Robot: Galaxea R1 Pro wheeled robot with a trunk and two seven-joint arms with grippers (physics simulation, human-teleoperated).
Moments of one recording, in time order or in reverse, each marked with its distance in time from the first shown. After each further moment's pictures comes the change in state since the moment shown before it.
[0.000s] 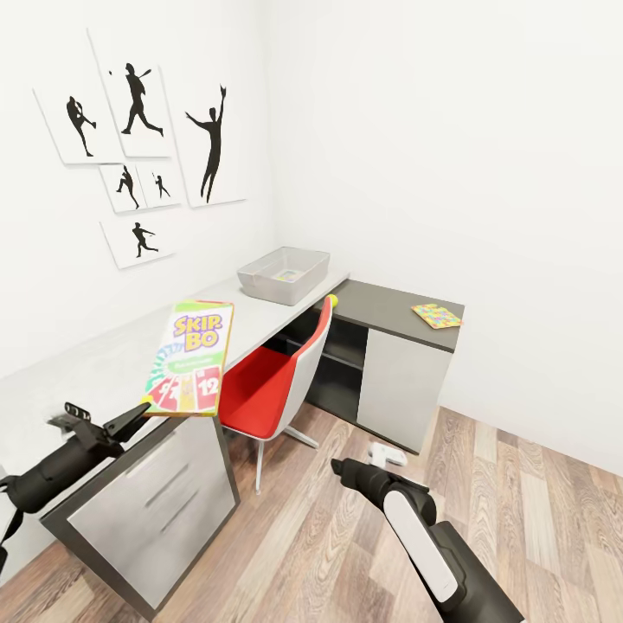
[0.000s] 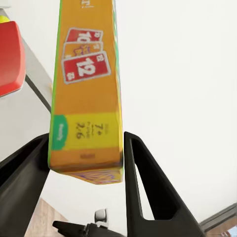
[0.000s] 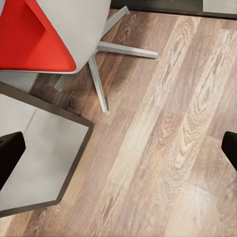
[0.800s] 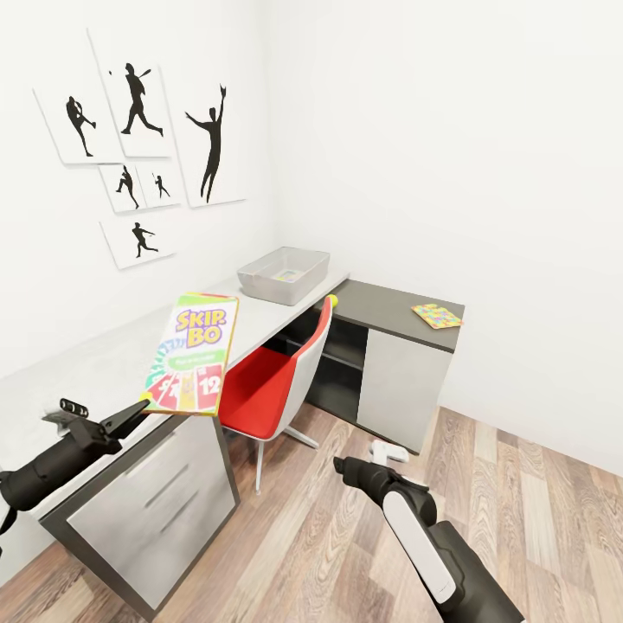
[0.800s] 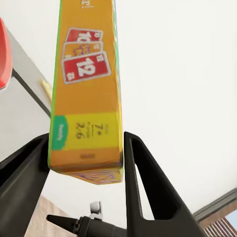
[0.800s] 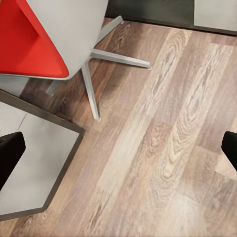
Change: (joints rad) left arm 0.004 0.003 0.009 -0.059 -0.012 0.036 -0.016; right arm 0.000 0.001 -0.001 -0.005 0.067 -0.002 0.004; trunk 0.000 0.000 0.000
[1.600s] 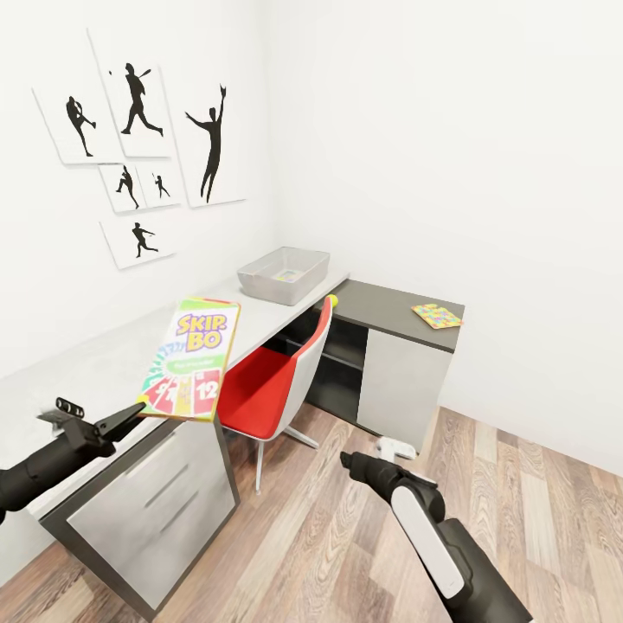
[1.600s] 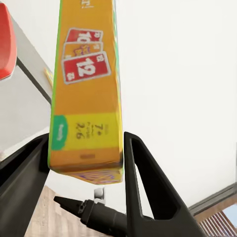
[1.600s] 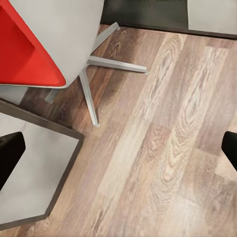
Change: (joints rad) left arm -0.001 0.031 0.007 0.001 0.001 0.061 0.004; right arm 0.001 -0.012 -0.038 -0.023 -0.016 0.010 0.000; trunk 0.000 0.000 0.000
